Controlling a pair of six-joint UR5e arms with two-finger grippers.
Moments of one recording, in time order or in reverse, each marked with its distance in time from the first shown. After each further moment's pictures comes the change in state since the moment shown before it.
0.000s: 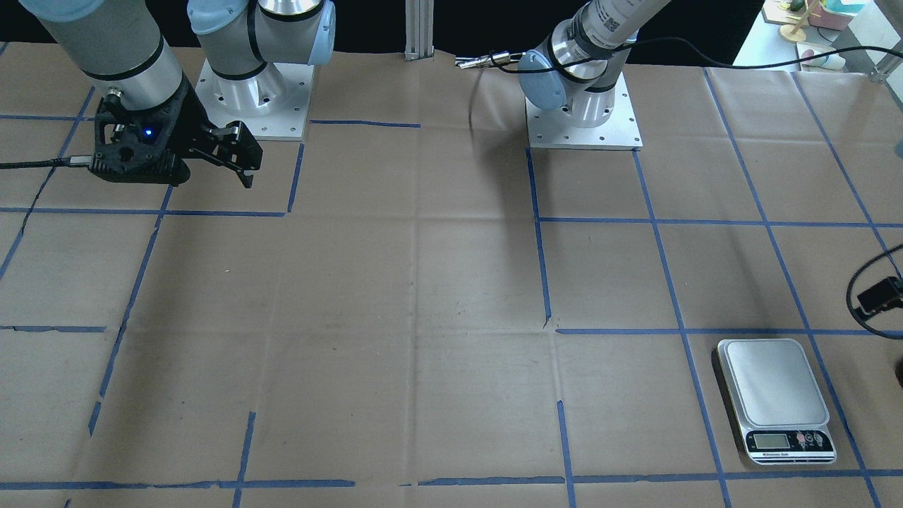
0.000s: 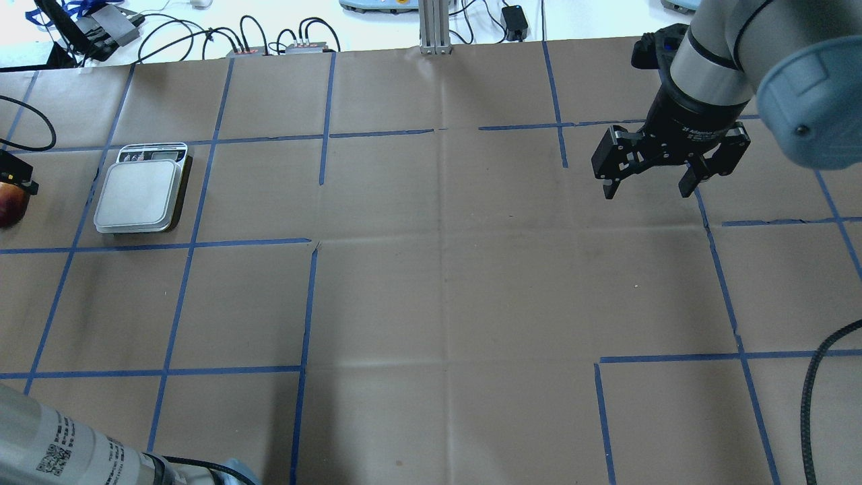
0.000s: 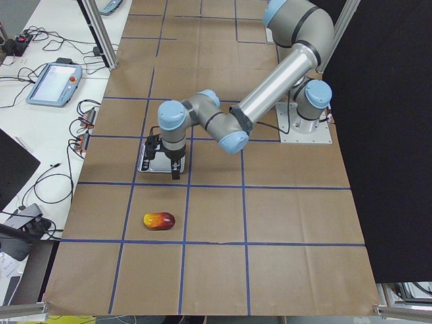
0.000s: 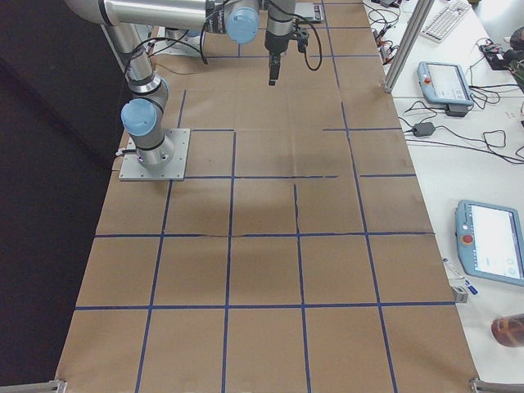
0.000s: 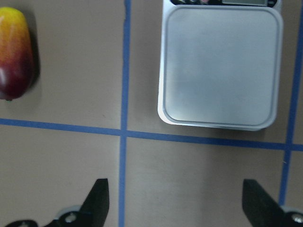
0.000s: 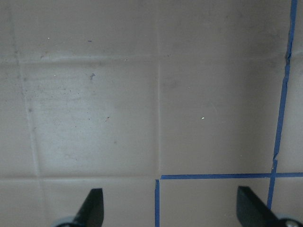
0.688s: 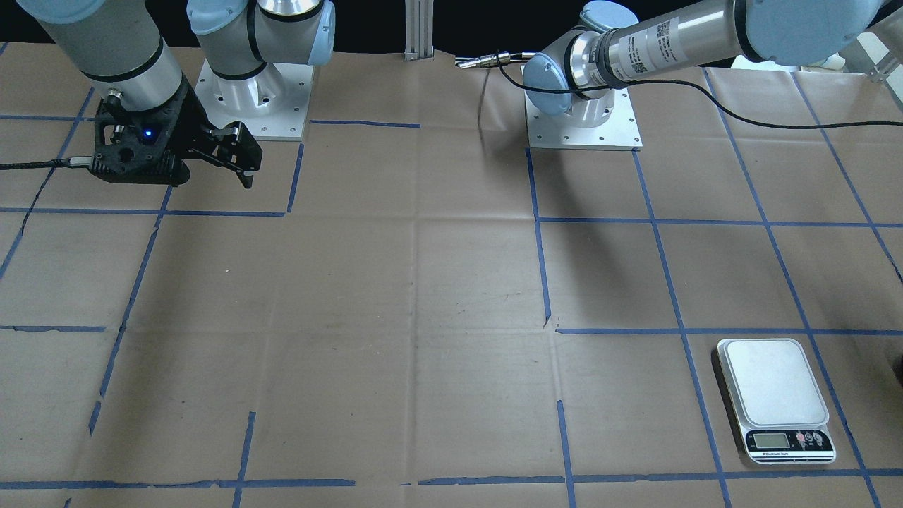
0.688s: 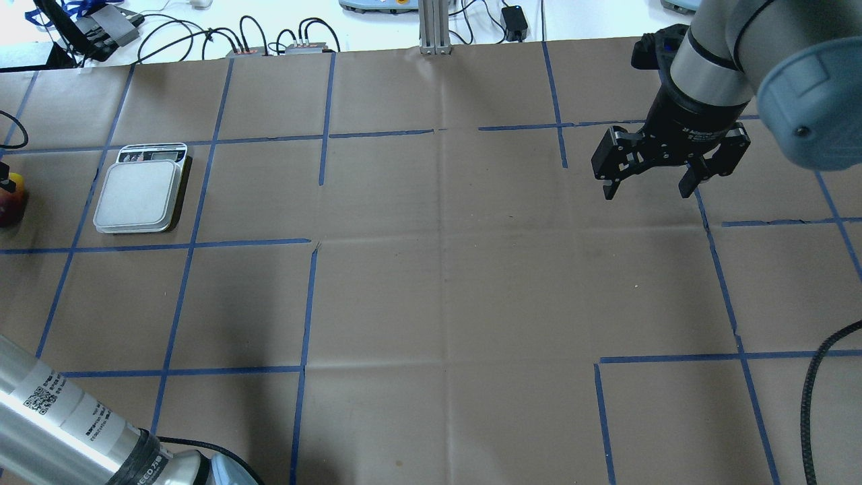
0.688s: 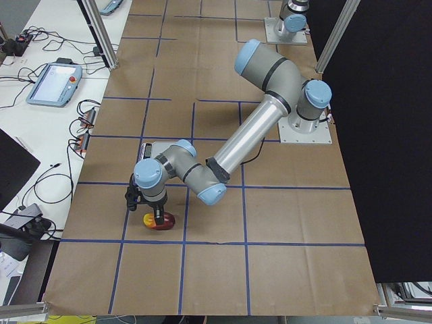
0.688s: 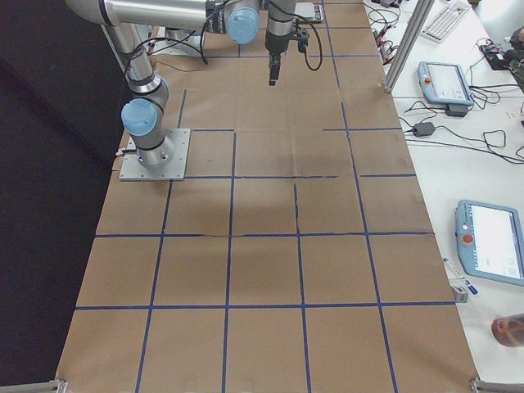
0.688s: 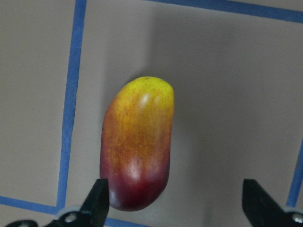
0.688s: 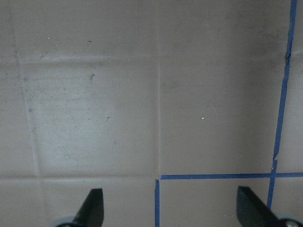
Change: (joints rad) left arm 0.063 -0.271 0.290 -0.051 -0.004 -0.009; right arm 0.000 0.000 0.000 0.000 0.000 0.000
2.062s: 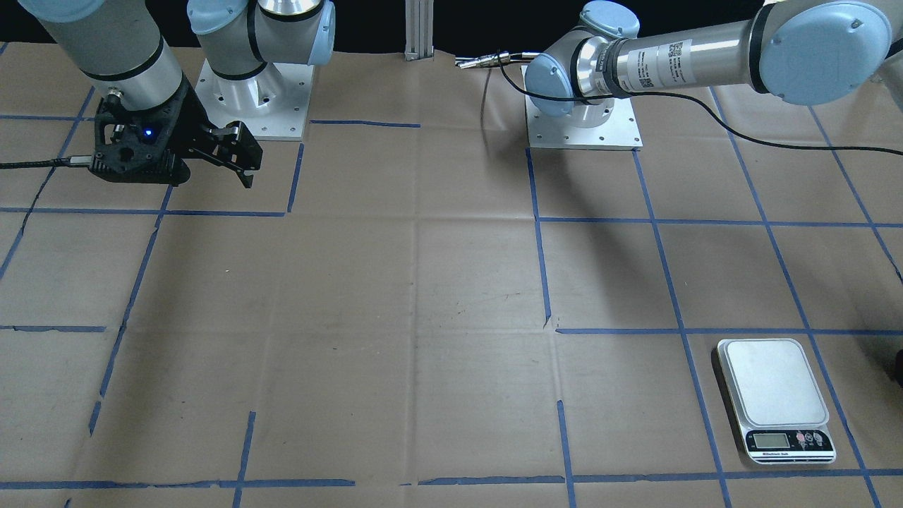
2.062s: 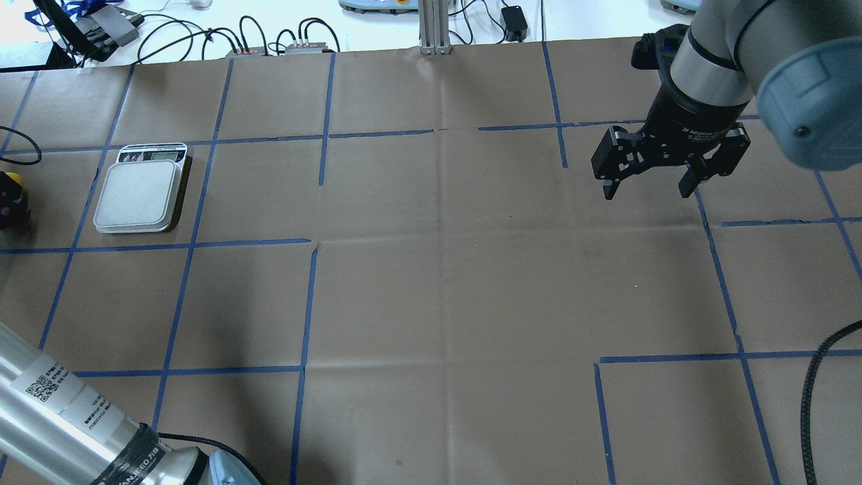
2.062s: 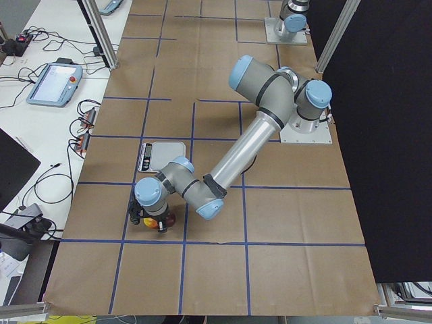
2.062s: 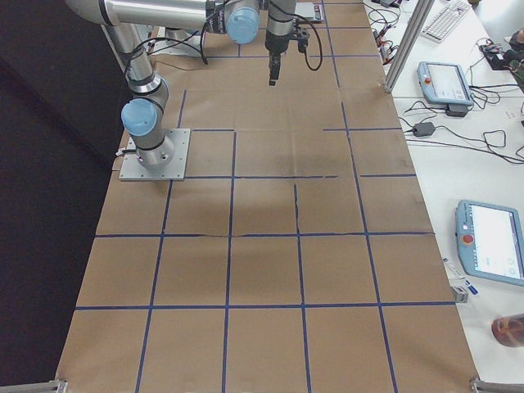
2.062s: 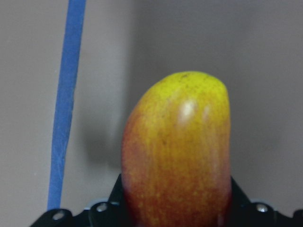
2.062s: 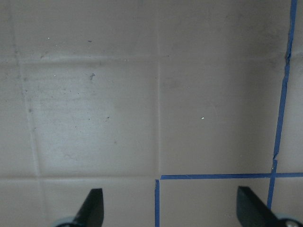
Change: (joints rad) left arm 0.013 -0.095 0.053 -0.014 0.004 -0.006; right arm 0.000 0.000 0.000 0.000 0.000 0.000
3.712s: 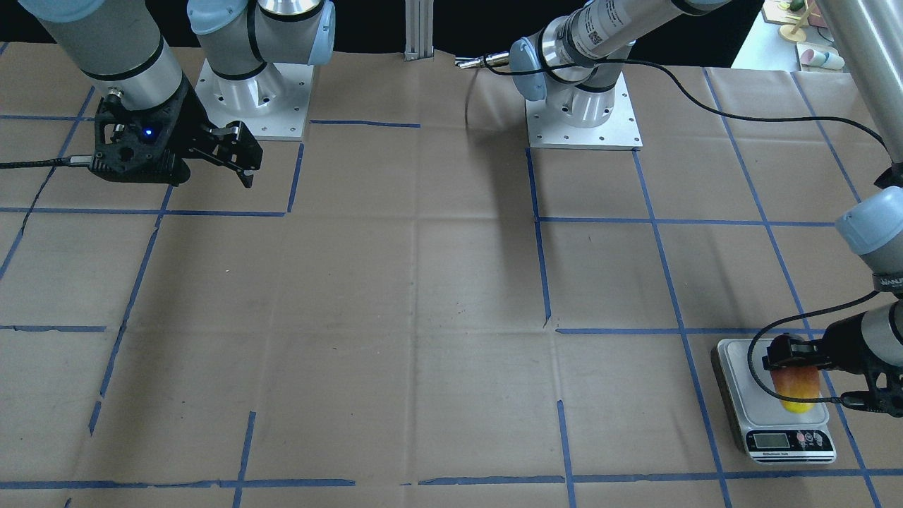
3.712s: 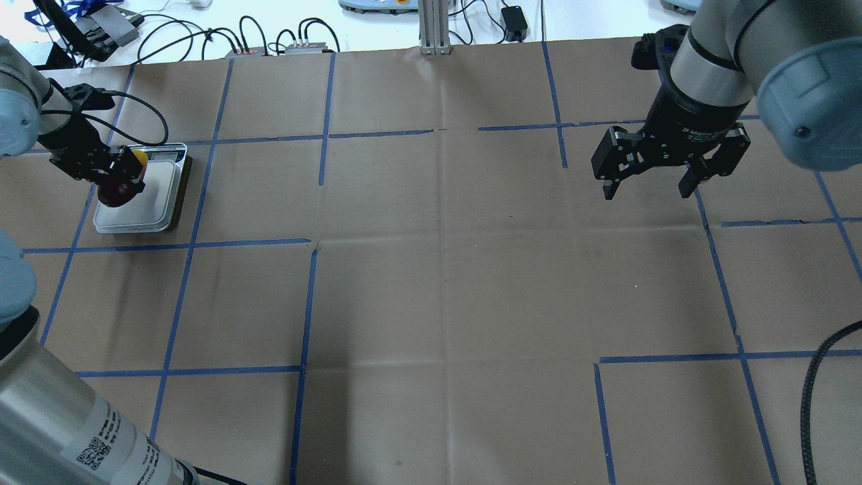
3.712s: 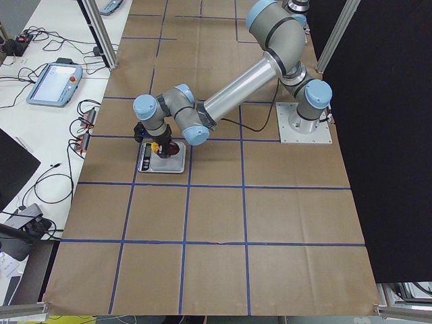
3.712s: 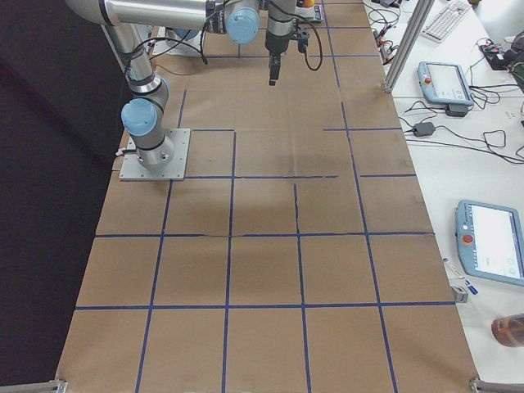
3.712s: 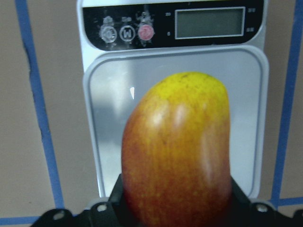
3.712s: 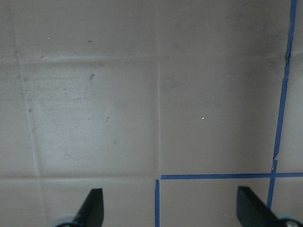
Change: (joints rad) left arm -0.308 0.308 -0.370 -0.067 -0.004 -0.040; right arm 0.000 0.000 0.000 0.000 0.000 0.000
